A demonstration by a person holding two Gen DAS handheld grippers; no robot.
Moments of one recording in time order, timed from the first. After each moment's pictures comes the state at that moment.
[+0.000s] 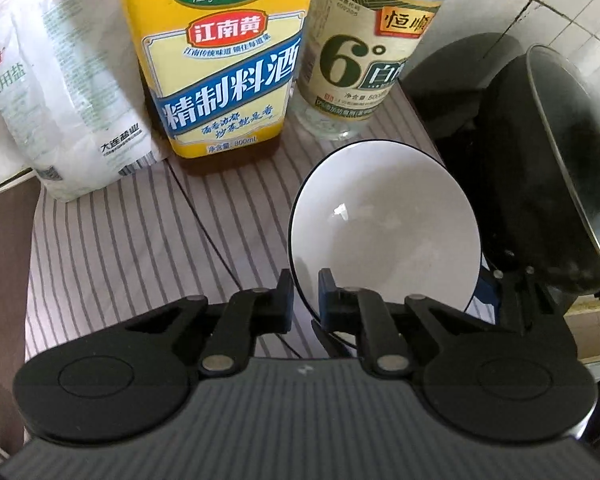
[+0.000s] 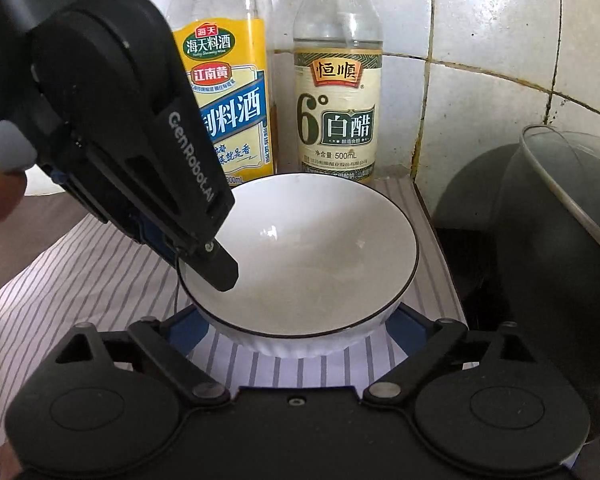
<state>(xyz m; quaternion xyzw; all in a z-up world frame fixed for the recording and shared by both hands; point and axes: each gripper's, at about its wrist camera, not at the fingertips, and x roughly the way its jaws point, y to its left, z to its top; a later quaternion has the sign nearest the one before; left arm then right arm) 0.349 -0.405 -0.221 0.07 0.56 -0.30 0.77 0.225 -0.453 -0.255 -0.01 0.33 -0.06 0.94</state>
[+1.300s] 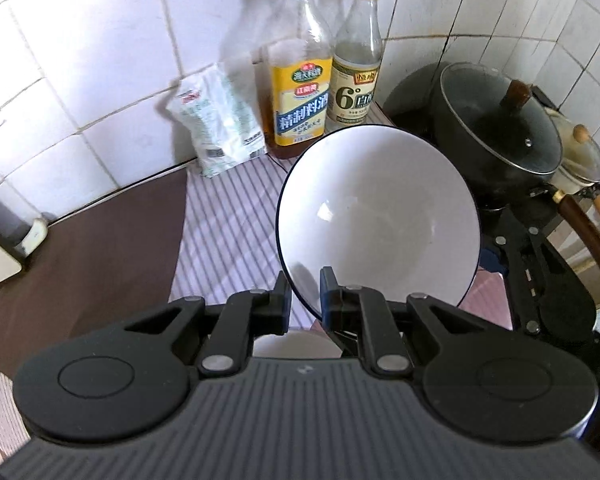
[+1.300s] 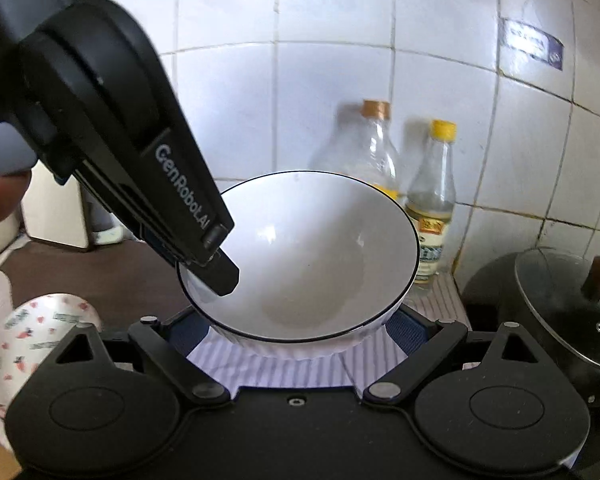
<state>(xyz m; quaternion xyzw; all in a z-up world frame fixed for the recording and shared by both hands) 0.221 -0.248 -0.080 0.12 0.46 -0.31 0.82 0.124 -0.314 -0.146 -0.05 0.25 -0.02 0.97</state>
